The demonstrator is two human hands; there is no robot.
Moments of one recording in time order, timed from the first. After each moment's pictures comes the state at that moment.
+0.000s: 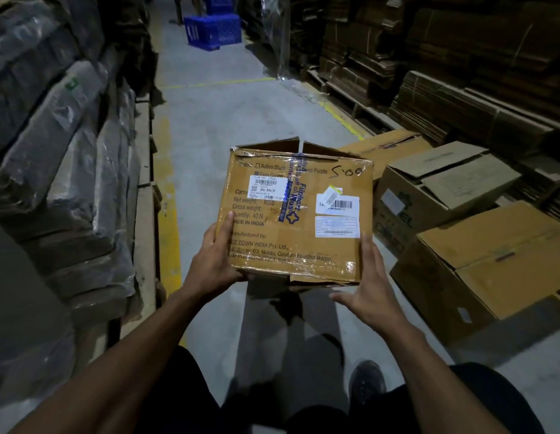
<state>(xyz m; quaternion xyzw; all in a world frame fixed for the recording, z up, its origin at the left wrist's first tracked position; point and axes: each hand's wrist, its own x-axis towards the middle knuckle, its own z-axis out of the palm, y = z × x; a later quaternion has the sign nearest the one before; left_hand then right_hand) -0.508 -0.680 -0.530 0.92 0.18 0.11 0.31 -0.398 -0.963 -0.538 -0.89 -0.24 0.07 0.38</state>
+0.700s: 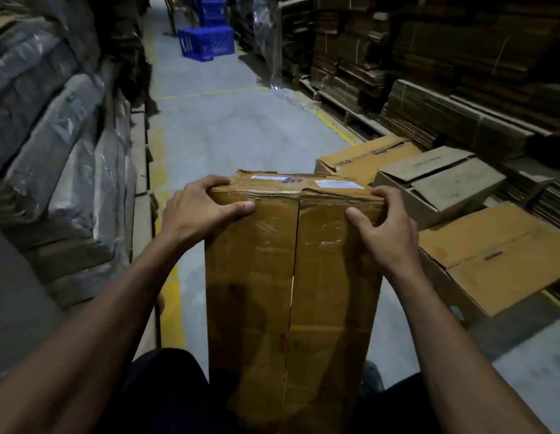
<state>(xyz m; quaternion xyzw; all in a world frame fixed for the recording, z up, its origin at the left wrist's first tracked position) -0.496 -0.666 -0.411 0.90 0.23 0.20 0.32 -0.385 -0.950 -0.429 -0.86 -0.15 -0.06 0.49</state>
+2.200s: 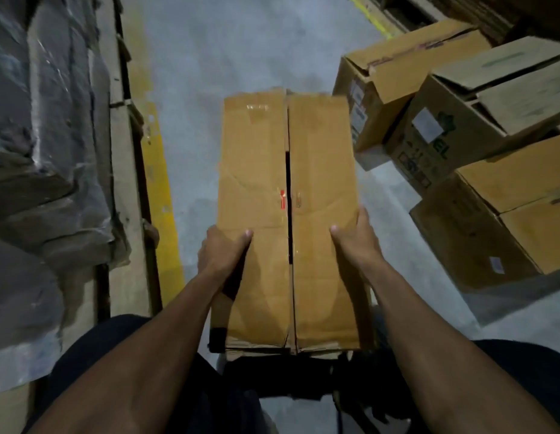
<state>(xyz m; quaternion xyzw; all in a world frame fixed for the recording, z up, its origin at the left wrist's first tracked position) -0.483 -0.692 -0.669 0.75 0.50 -0.02 0.44 -0.346 -0.909 -0.644 -0.89 0.00 0.26 0.38</state>
